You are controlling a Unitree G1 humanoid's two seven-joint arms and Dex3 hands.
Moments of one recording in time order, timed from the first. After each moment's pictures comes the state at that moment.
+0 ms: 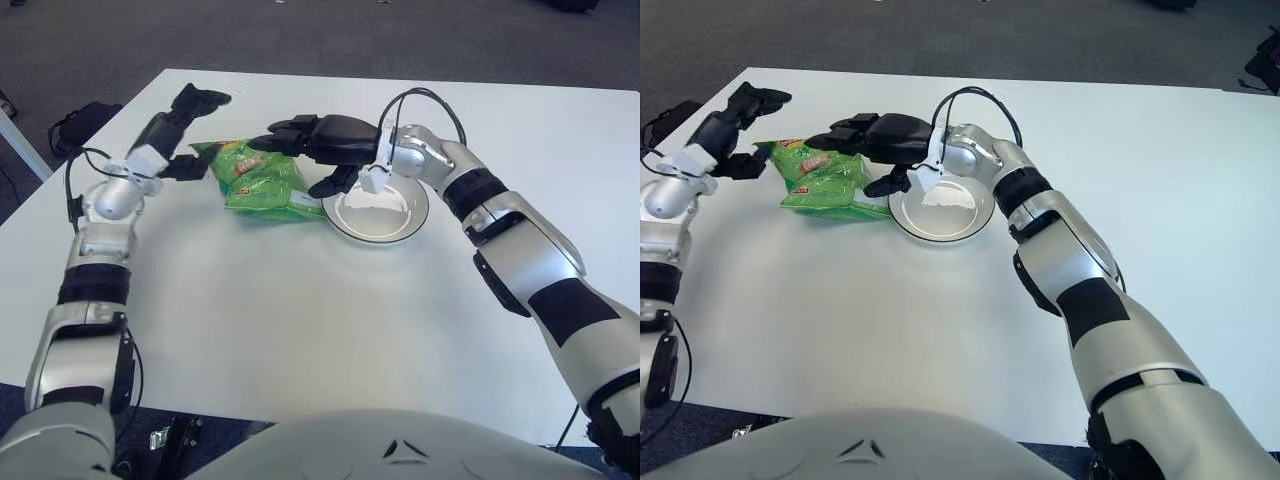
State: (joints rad) left arm -0.53 0.60 0.14 0.62 -0.09 -0.58 -0.50; right arm -1.09 -0.19 0.53 0.94 -0.56 -1.03 0.18
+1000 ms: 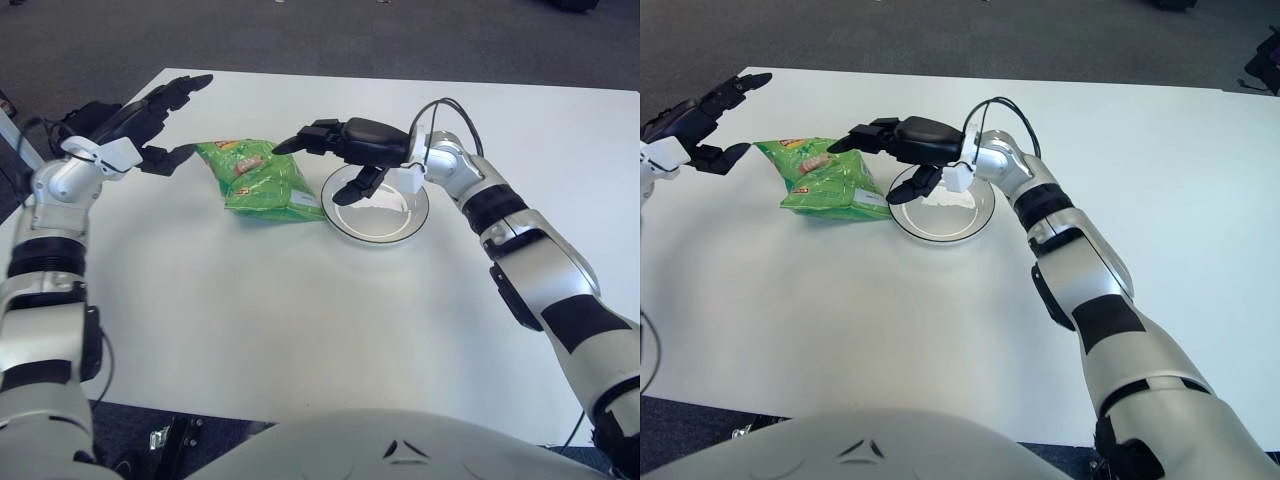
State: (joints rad) left arm -0.63 0.82 0.08 0.66 0.39 -0.88 -0.38; right arm -0.97 -0.27 0.43 0.86 -0.23 -1.02 0.49
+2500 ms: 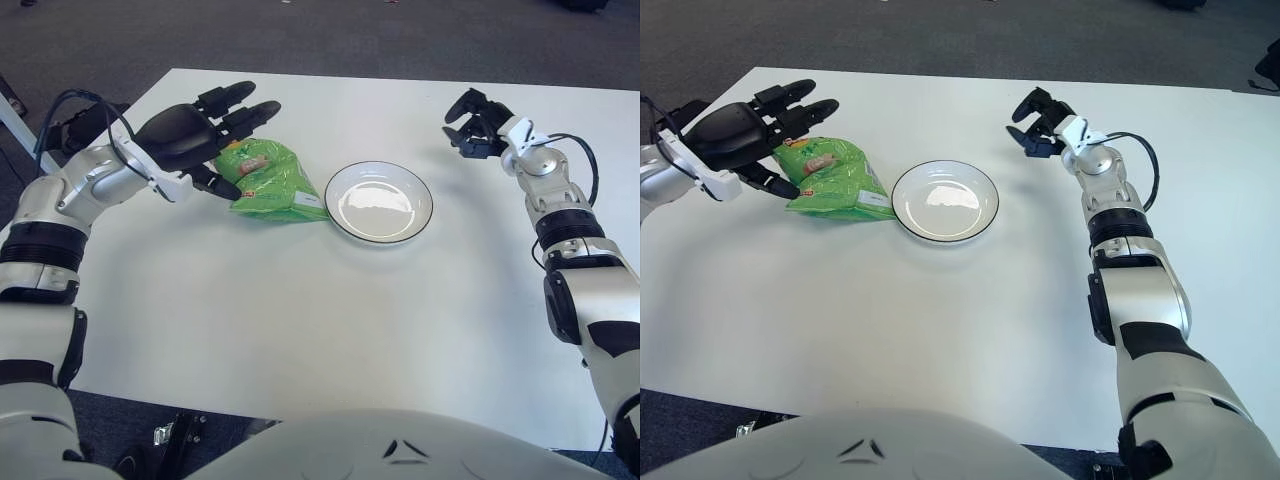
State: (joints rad) left arm -0.67 0.84 -0.18 0.62 0.67 -1.03 -0.05; right arm -0.87 -0.47 0.00 0.96 -0.10 -0.24 0.28
